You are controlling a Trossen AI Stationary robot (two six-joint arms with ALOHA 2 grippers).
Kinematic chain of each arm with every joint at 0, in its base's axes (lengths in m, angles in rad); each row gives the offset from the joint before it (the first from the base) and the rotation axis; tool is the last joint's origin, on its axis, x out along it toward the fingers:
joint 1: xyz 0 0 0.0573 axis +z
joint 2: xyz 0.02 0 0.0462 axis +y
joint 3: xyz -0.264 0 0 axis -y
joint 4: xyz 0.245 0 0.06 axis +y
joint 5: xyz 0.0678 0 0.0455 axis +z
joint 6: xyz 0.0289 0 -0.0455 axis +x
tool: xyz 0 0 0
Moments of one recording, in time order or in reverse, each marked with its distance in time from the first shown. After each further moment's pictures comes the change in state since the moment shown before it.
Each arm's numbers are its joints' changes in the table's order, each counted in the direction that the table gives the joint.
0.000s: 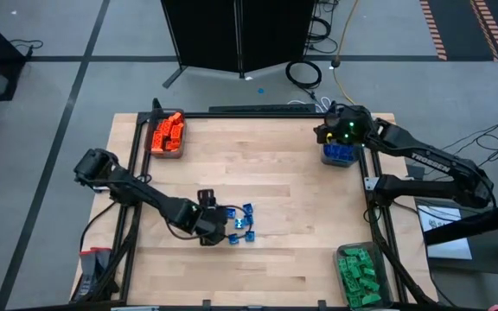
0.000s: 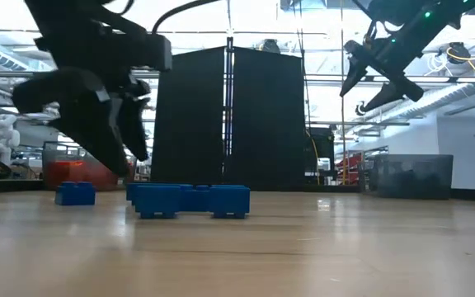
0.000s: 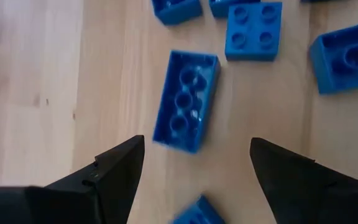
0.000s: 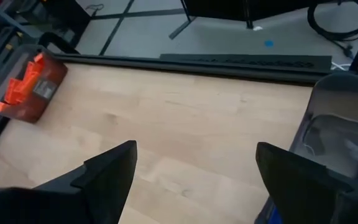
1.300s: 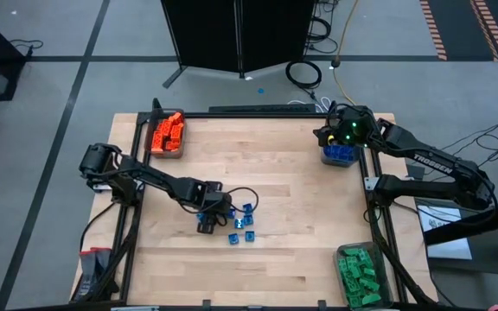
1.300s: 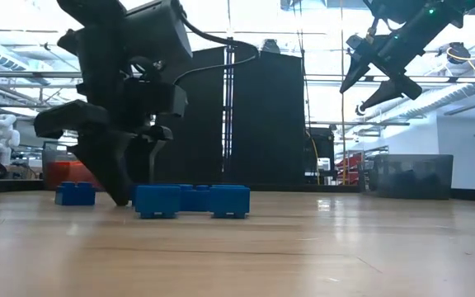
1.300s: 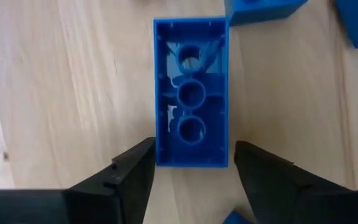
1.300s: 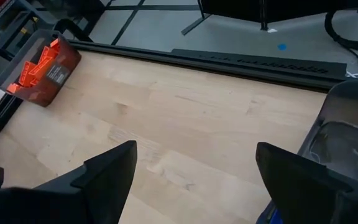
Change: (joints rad) left arm 0.255 0.011 -0.119 -0.188 -0.375 0.398; right arm 0.000 -0.025 0.000 0.001 0.049 -0.074
